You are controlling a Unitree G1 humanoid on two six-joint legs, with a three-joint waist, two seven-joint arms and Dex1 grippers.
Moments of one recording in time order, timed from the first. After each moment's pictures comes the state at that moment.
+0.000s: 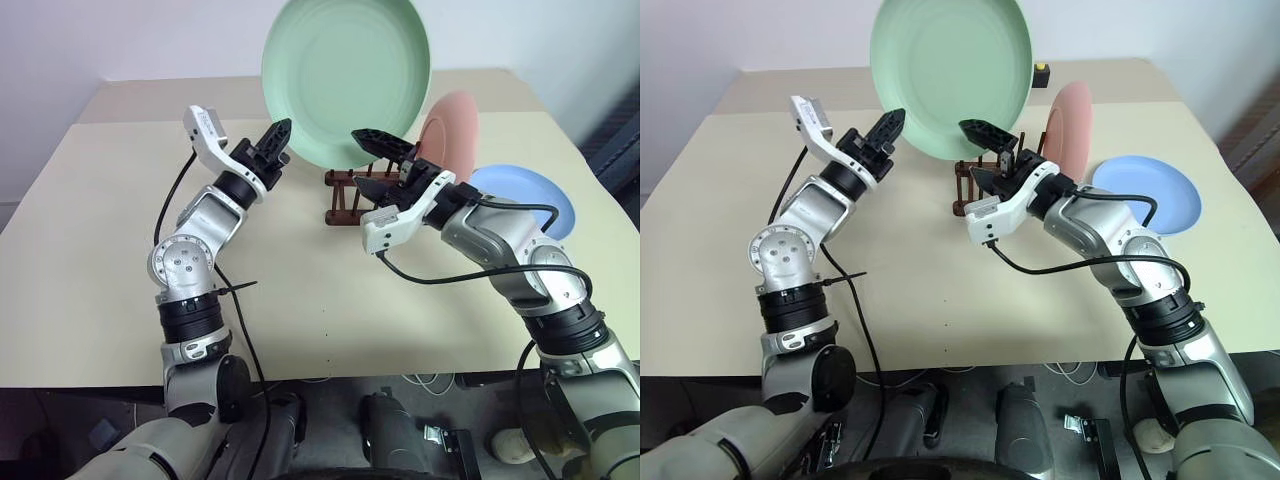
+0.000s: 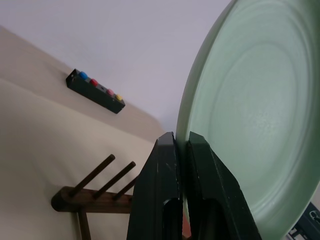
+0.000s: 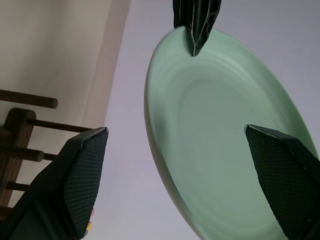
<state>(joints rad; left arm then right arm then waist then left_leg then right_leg) -0.73 0.01 0.40 -0.06 -0.89 0.79 -0.12 -0.65 -0.67 0.25 -0.15 -0.82 -0.31 0.38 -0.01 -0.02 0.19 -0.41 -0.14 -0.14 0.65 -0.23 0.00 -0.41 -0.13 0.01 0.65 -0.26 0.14</state>
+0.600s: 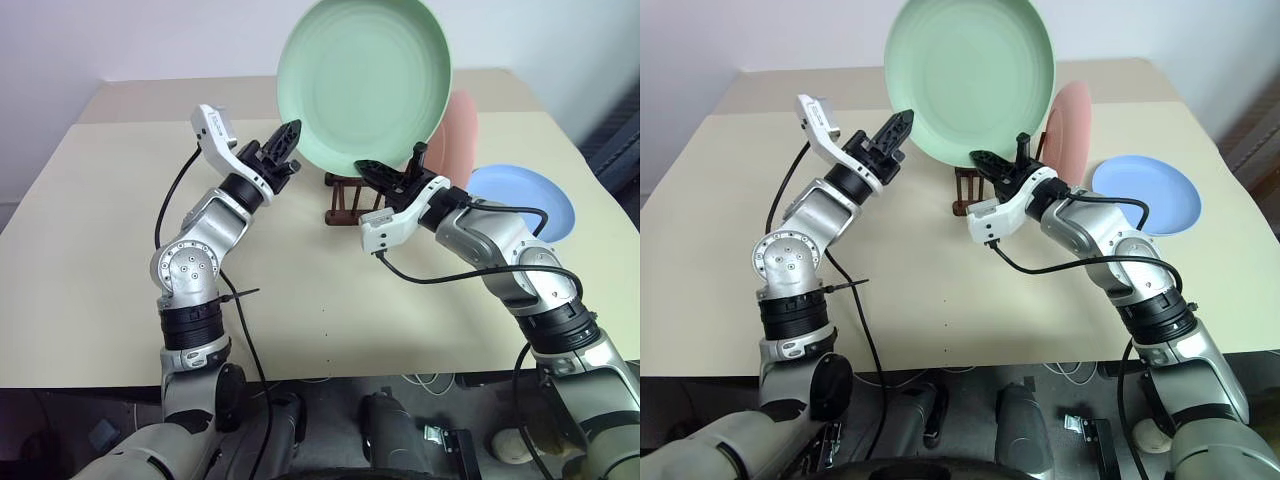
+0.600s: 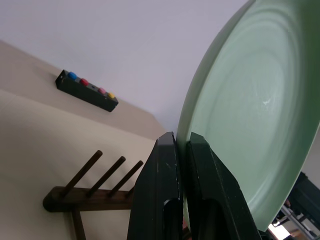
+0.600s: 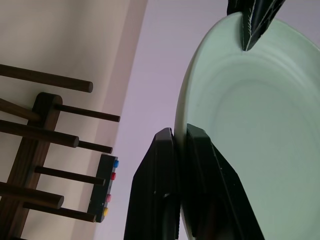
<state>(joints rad) -0.69 0.04 0.30 -0.13 -0.87 0.75 -0.13 -0.65 -0.65 0.28 -0.09 -0.88 -0.29 0.38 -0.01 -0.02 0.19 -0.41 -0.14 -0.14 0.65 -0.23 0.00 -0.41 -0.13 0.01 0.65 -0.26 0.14</state>
